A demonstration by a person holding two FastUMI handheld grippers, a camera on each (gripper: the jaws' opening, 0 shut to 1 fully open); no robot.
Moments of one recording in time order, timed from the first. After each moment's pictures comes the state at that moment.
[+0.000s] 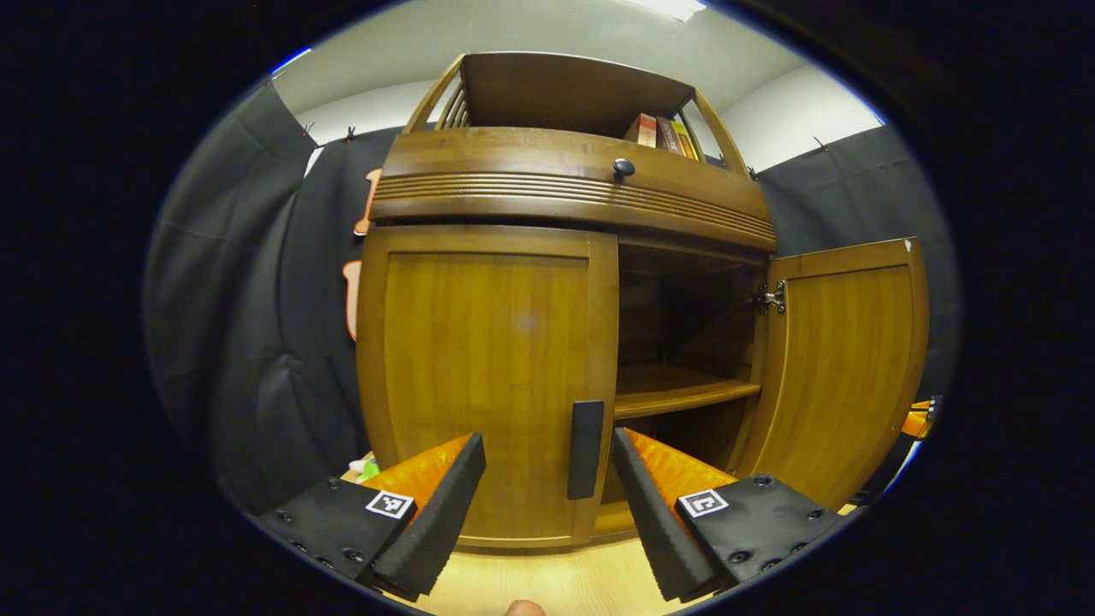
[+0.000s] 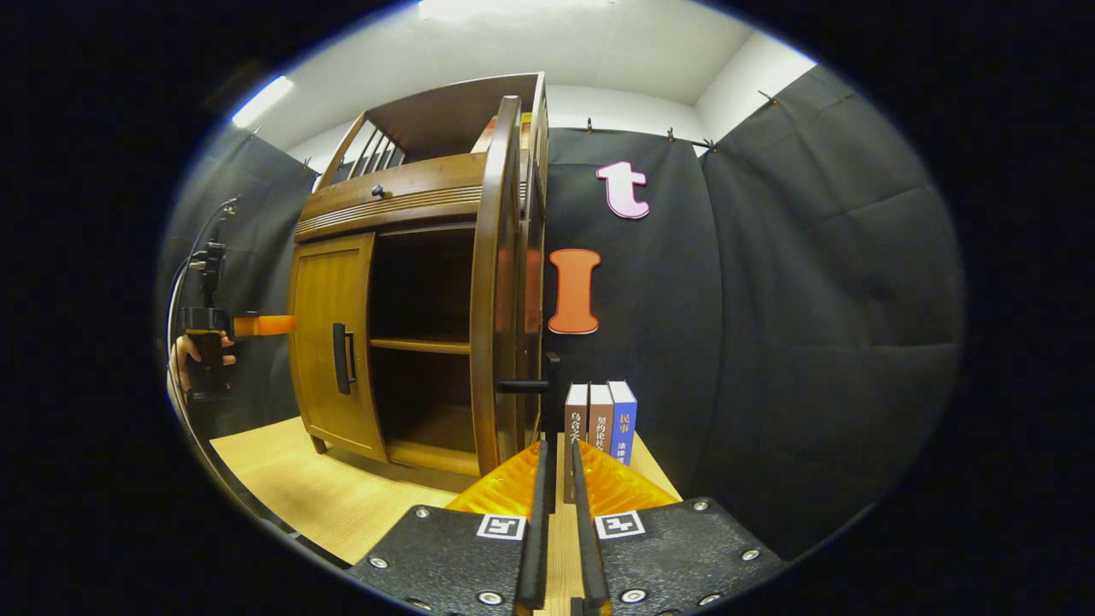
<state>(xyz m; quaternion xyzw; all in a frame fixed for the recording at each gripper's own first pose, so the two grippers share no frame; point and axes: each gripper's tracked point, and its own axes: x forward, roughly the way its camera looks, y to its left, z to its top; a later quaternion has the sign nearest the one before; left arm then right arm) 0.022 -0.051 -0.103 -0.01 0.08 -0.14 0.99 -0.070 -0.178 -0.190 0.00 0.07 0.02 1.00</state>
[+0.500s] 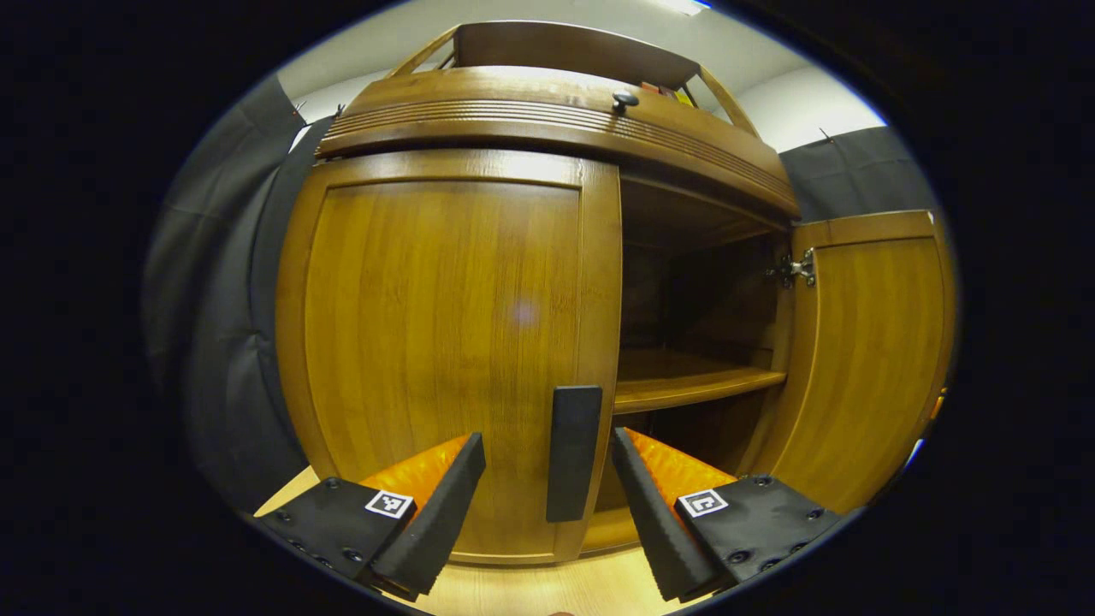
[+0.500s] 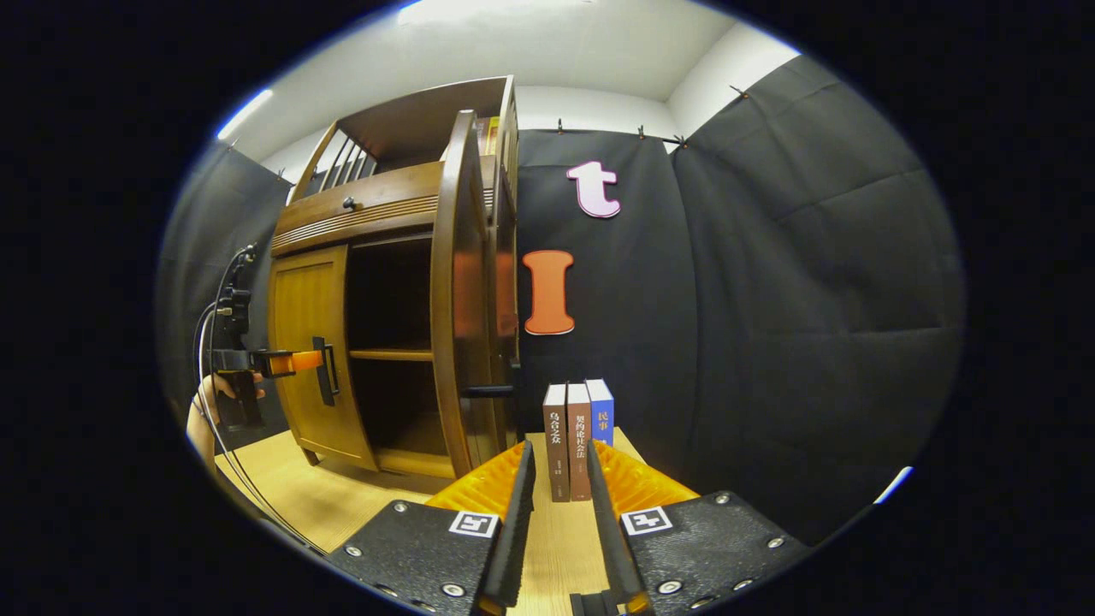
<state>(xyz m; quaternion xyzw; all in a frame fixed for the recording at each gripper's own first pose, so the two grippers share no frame) 0.052 -0.069 -0.136 -0.01 0.10 -0.15 0.98 -0.075 -0.210 -0.186 0.02 0.07 -0.03 1.00</state>
